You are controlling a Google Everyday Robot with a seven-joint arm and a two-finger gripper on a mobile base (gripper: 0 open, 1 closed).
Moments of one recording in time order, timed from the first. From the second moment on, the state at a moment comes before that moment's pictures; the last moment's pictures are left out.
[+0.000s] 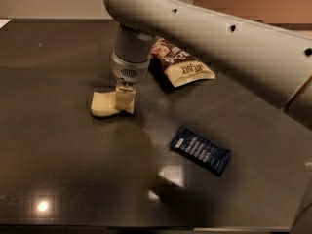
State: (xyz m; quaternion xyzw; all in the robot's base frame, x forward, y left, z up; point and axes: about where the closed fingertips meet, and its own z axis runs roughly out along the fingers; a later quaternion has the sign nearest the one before) arm 0.550 0.083 0.850 -0.70 0.70 0.06 0.12
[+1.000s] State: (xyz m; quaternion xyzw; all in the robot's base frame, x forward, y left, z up) arm 0.519 -0.019 0.911 -0.68 0.72 0.05 0.13
